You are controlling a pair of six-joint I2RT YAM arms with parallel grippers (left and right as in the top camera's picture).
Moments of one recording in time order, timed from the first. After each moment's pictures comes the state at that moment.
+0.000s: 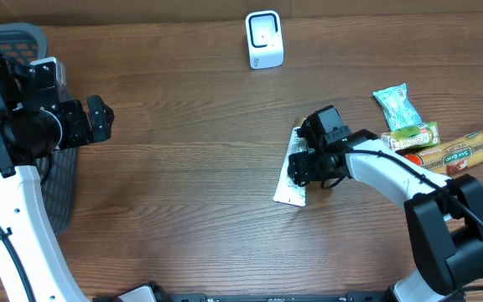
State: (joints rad) left arm 0.37 1.42 1.79 -1.38 0.21 0.11; right arm 0.41 1.78 1.00 -0.52 -0.23 0.24
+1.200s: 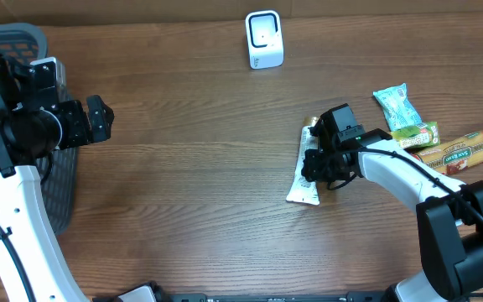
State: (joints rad) left arm 0.37 1.42 1.79 -1.38 0.21 0.11; right arm 0.35 1.75 0.98 -0.58 -0.32 0.33
